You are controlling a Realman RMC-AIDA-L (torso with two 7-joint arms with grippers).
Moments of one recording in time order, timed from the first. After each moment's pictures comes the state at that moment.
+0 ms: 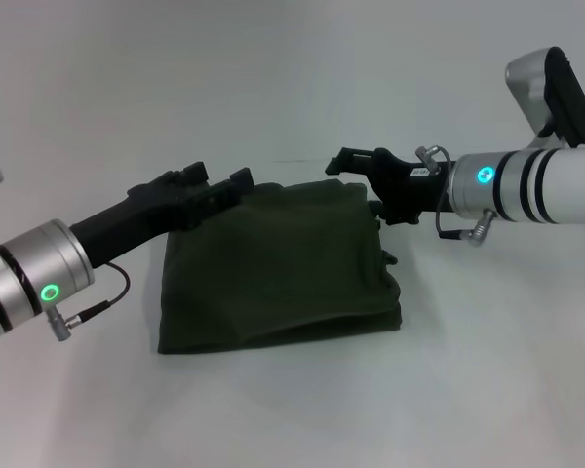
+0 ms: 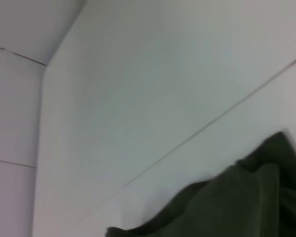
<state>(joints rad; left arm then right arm) -0.60 -2.16 0.62 0.54 1.67 1.26 -1.47 0.99 2.06 -0.83 -0.30 -2.03 -0.74 2.74</state>
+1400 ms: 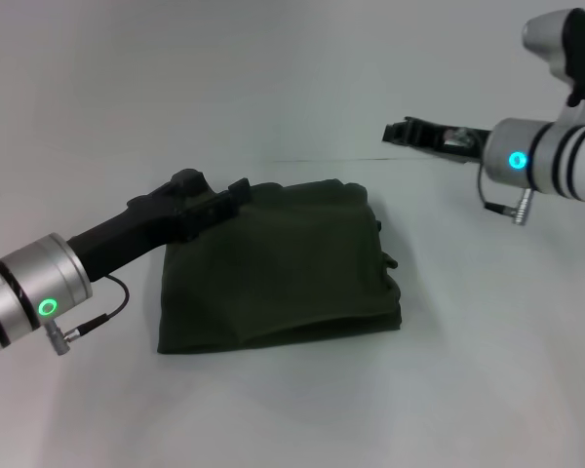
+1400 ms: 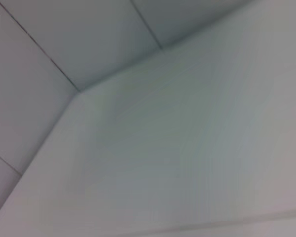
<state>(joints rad) -0.58 -2.16 0.62 0.51 1.65 1.28 -1.45 0.92 2.07 -0.81 -0.41 -1.91 -0.65 2.13</state>
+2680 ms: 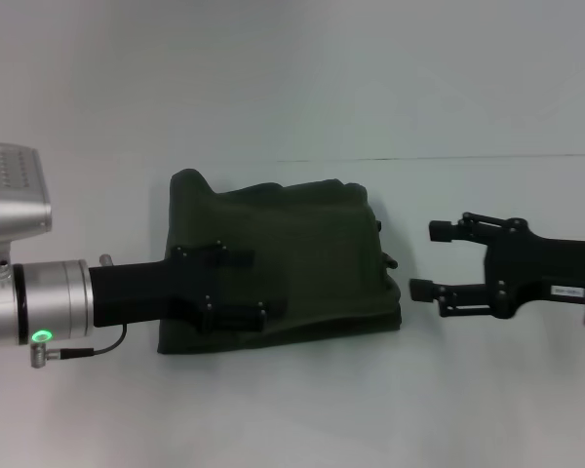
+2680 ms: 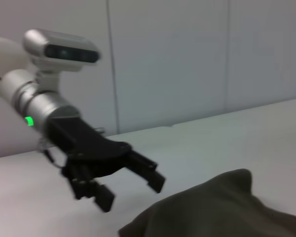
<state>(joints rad) -0.68 -2.06 0.62 0.48 2.03 1.47 -1.31 0.59 1.97 -0.80 -0.54 -1.83 -1.50 1.21</state>
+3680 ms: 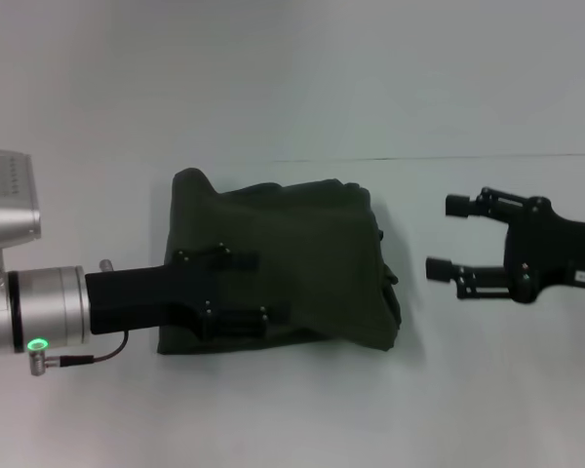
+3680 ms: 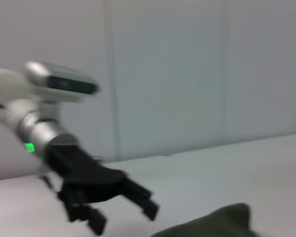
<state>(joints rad) -0.67 -2.07 0.61 0.48 2.02 1.52 -1.29 0.57 1.96 -0.72 -0.56 -1.81 -1.59 1.16</state>
